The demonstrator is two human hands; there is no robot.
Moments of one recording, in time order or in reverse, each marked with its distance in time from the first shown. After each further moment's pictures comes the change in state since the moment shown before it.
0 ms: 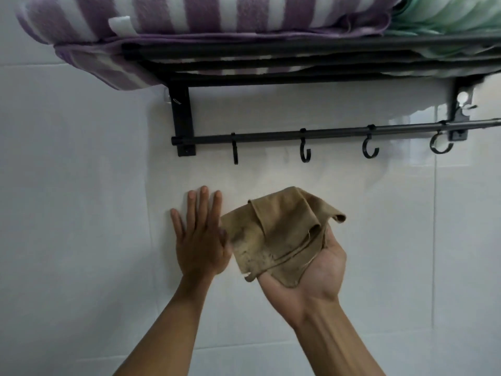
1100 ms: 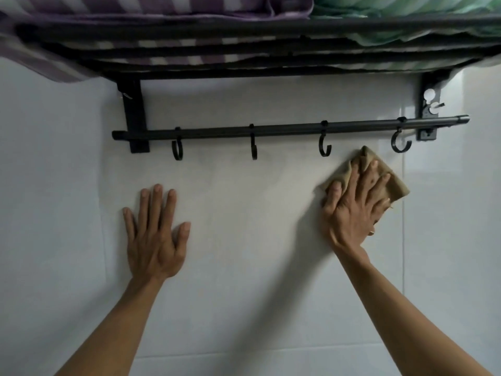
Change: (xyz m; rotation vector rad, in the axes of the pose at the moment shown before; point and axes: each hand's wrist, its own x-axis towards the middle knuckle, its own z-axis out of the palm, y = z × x) left_hand -0.001 0.005 0.012 -0.057 0.081 -0.041; right_hand 0.141 -0.182 -0.122 -2.044 0.620 -1.012
